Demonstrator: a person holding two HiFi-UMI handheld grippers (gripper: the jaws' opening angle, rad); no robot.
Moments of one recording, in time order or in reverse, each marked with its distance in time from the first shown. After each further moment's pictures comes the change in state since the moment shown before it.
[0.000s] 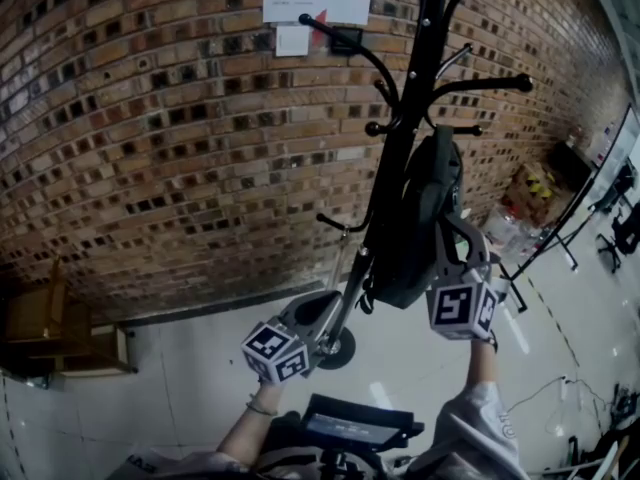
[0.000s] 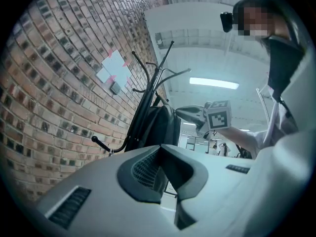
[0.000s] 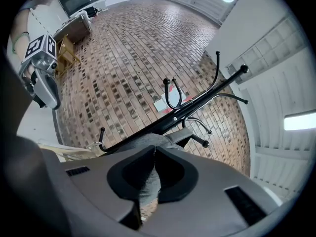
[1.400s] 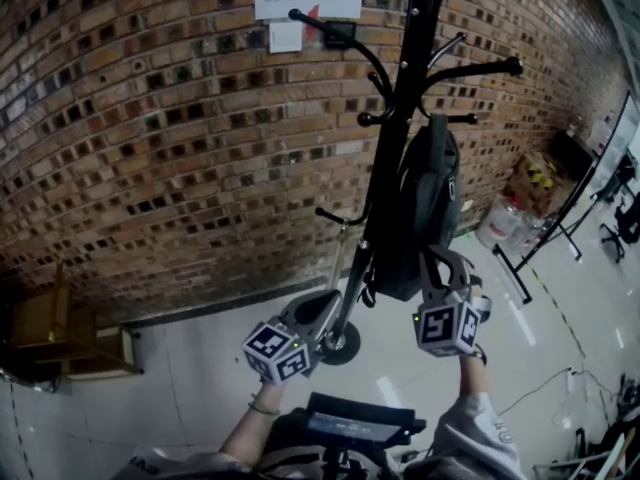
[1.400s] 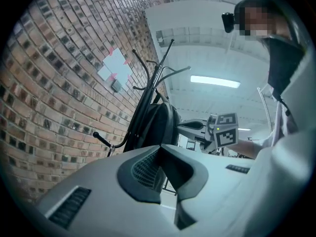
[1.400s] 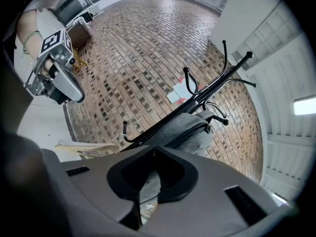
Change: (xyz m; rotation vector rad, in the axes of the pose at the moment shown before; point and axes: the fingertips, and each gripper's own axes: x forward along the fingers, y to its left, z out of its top) left arm -0.005 -0.002 -0.012 -0.010 0.026 0.013; right arm -0.019 0.074 -0.040 0.091 0.049 0.122
